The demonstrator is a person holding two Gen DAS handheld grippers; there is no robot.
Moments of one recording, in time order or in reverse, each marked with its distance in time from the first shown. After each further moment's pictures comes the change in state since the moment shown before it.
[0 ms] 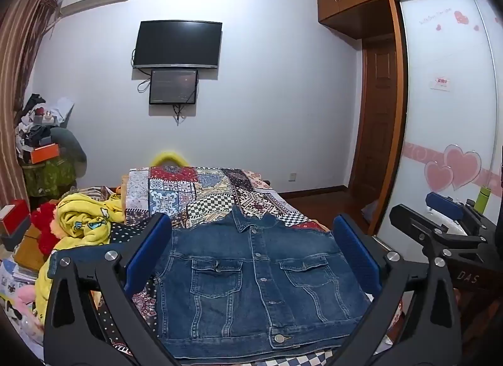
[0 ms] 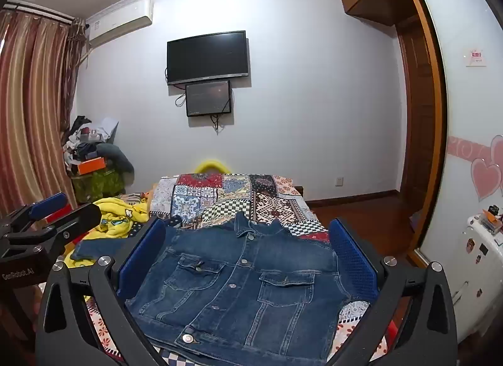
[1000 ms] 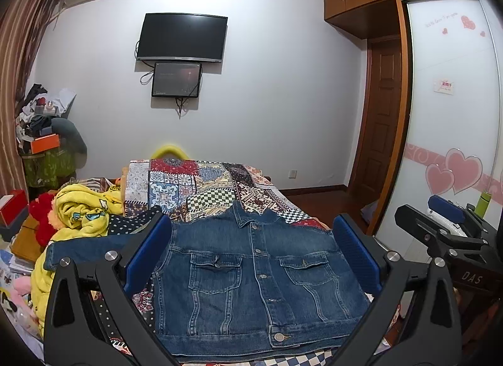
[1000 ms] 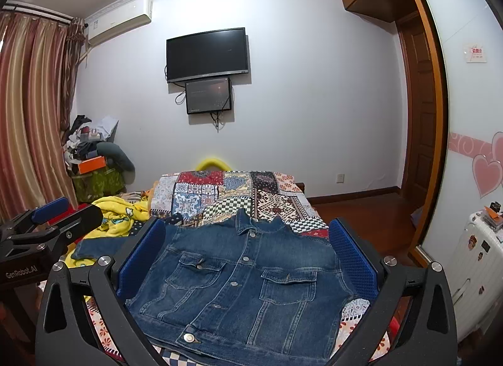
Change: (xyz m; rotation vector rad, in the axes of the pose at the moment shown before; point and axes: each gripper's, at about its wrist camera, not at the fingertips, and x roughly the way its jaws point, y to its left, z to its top) left arm 0.011 0.010 -0.009 -0.034 0.042 -0.014; right arm 0.002 0.001 -0.002 0.011 0.010 -0.001
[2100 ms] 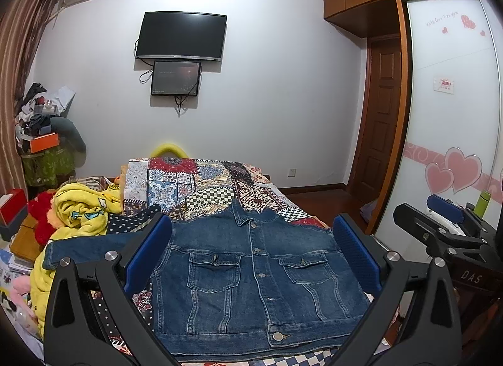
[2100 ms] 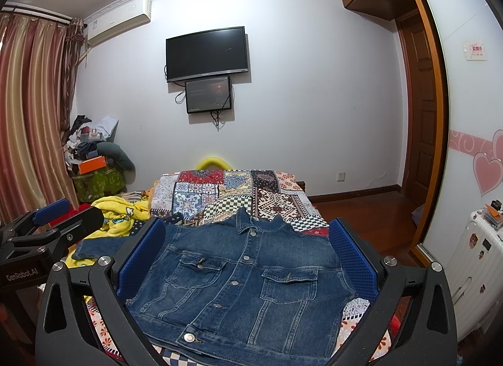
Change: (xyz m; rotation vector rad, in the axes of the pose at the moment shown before) left arm 0.002 0.000 -0.003 -0.001 0.007 -0.004; right arm 0.002 0.002 -0.003 0.007 0.006 0.002
